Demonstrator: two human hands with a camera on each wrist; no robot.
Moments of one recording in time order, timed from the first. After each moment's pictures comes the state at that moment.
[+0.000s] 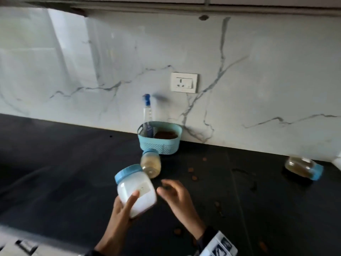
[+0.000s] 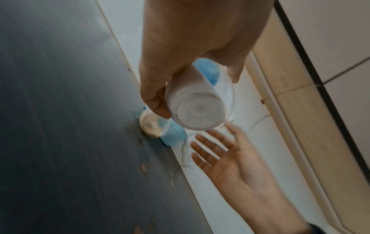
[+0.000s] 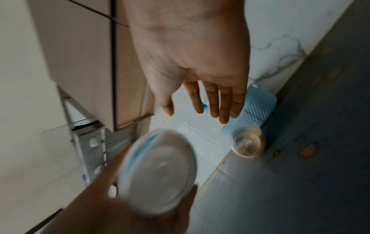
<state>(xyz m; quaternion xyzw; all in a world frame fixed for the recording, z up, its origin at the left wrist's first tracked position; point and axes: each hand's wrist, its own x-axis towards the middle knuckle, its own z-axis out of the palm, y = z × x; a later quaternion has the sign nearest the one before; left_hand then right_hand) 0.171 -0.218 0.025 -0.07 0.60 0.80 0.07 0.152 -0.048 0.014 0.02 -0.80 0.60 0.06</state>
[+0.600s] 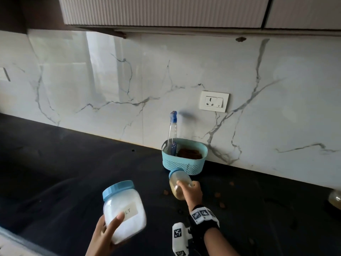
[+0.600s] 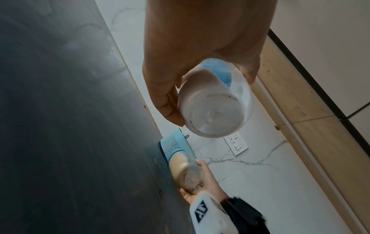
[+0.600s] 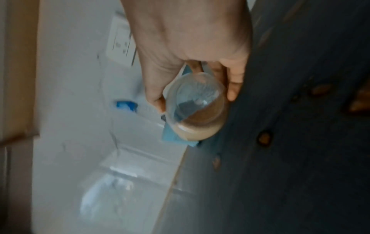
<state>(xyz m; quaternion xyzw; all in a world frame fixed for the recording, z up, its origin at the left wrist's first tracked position) 0.149 -0.311 0.043 -0.13 0.59 0.80 0.00 -0.003 -0.088 -0.019 -0.27 -0.77 0.58 0.04</state>
